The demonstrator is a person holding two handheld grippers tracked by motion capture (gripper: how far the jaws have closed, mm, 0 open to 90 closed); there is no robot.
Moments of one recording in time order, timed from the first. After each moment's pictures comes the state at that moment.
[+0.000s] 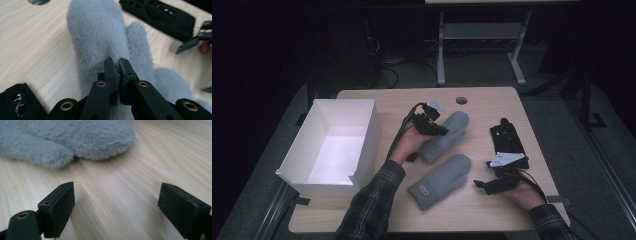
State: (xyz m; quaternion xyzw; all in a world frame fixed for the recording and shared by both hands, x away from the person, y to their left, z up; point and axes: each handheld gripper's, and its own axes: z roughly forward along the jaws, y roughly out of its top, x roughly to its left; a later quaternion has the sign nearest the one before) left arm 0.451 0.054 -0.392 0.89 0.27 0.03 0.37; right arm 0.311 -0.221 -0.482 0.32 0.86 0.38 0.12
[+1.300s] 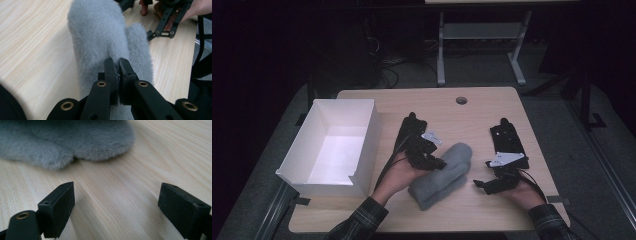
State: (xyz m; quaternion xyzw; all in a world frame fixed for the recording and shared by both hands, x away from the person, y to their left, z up) left arm 0.338 0.064 -0.386 0.91 0.23 -0.01 0.34; right arm 0.312 -0.221 -0.482 0.32 0.86 0.38 0.12
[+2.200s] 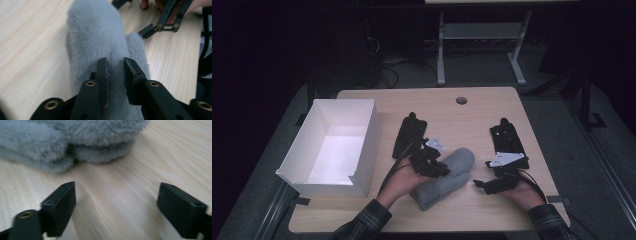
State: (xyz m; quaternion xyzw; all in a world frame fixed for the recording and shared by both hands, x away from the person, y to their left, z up) left arm 0.332 0.064 -0.400 0.90 0.23 -0.01 0.37; right arm 0.312 -0.221 -0.481 0.32 0.86 0.38 0.12
